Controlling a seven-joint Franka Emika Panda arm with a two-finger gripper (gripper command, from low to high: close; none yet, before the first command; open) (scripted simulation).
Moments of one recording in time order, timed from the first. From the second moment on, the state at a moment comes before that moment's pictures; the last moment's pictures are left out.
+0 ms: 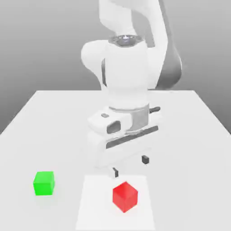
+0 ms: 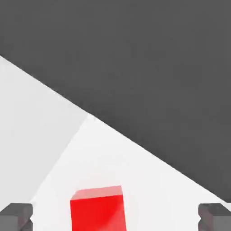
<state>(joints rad) 0.22 0.05 -0.15 -2.66 0.05 2.74 0.15</state>
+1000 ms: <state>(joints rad) -0.19 -0.03 -0.31 -2.69 -0.03 2.66 0.27</state>
